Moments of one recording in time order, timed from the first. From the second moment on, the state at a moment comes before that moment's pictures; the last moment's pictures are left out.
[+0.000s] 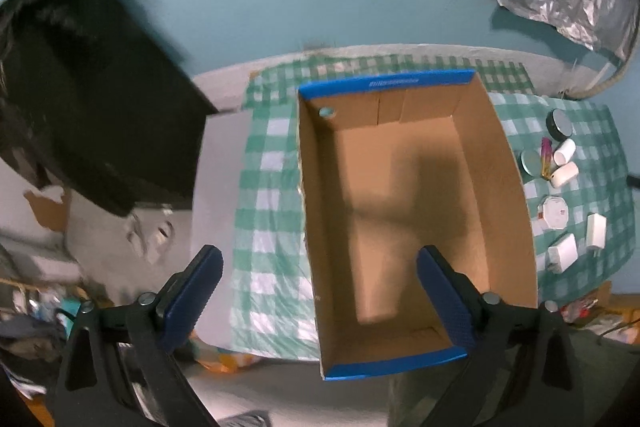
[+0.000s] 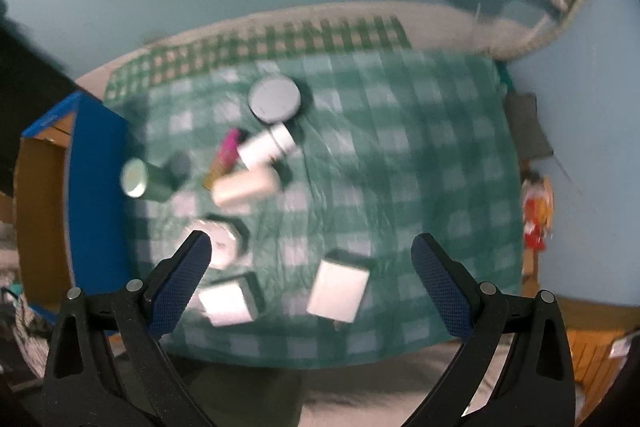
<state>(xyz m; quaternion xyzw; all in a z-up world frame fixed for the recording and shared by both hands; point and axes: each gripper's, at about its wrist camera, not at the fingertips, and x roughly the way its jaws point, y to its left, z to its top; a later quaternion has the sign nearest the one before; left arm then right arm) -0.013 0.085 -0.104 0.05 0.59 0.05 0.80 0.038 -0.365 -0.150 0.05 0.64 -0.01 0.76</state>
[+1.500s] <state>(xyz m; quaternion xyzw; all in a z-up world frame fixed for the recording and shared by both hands) -0.035 0.117 -0.226 0.01 0.69 0.04 0.72 0.019 -0.384 -0.278 0.07 0.71 -0.02 0.70</state>
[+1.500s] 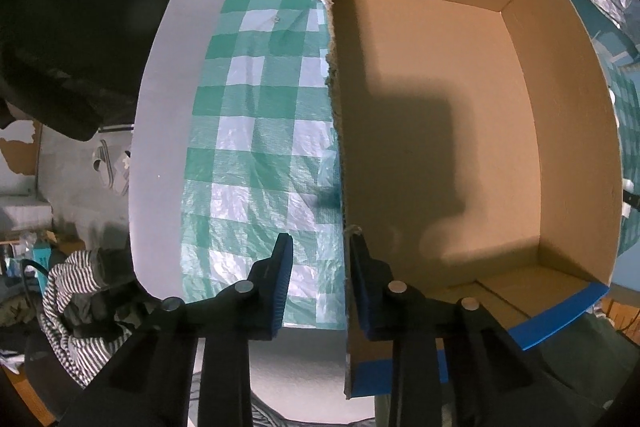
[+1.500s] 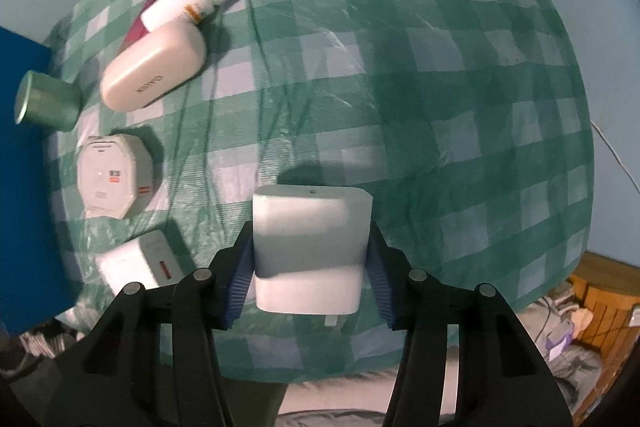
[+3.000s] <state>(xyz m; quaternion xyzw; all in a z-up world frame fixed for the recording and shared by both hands) -0.038 0.116 -0.227 0.02 0.70 0.01 0.72 0.098 -0.173 -0.136 -0.05 0.63 0.23 0.74</state>
